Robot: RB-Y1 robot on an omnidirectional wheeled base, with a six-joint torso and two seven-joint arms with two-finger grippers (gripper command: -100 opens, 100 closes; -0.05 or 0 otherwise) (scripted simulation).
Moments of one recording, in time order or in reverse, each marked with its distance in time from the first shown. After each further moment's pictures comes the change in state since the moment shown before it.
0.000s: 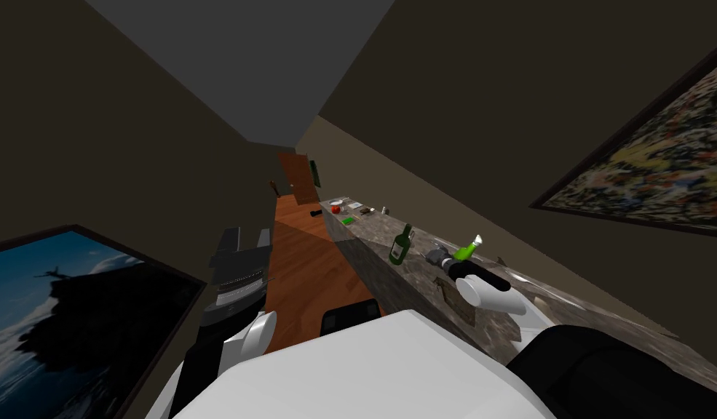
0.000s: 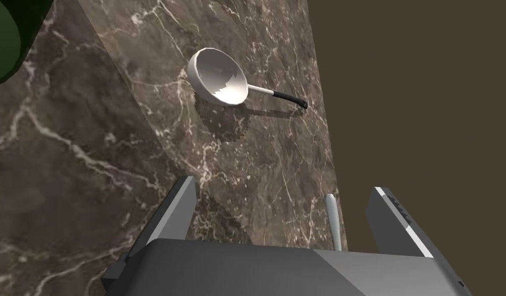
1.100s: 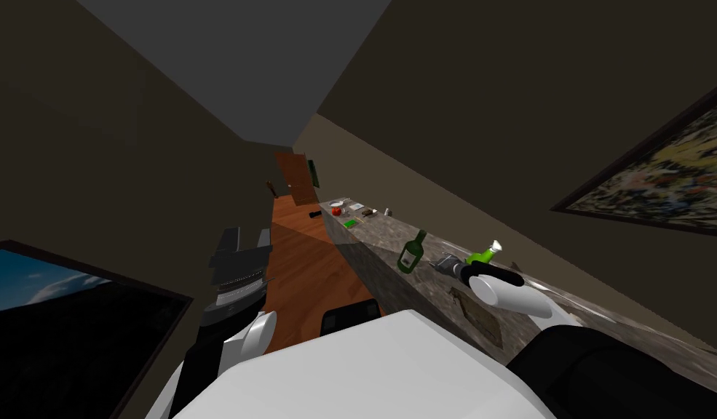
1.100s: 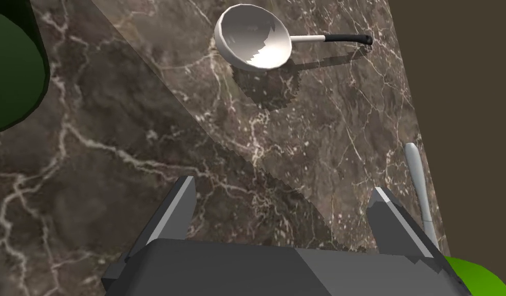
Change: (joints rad) left arm 0.000 0.000 0.000 0.000 0.000 0.000 0.000; right arm 0.013 -0.046 -0.105 0.028 -0.084 0.289 -0.194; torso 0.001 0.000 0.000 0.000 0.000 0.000
